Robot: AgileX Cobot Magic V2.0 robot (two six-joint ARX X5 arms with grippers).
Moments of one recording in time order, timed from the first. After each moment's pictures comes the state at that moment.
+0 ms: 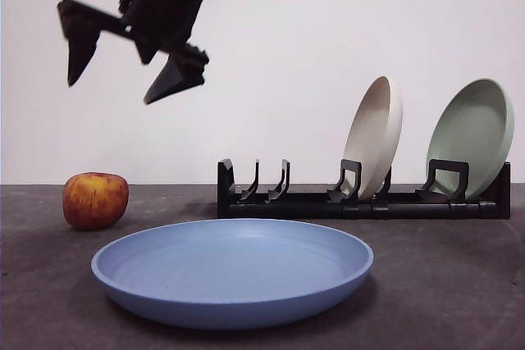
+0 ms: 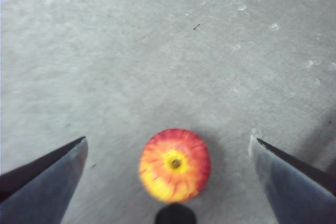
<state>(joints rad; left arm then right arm) -0.98 0.77 1.39 -1.32 -0.44 -0.27 0.83 2.29 2.16 -0.52 -0.05 0.03</state>
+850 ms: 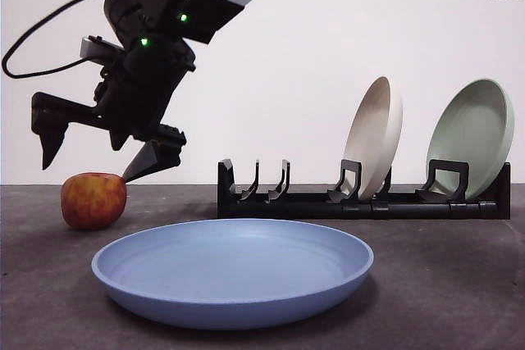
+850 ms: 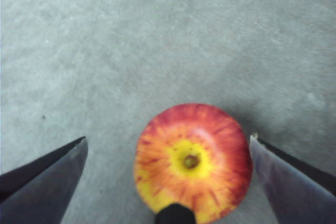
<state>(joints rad) -0.69 0.73 1.39 -1.32 -0.44 -0.05 0.86 2.47 2.17 -0.39 -0.08 0.17</state>
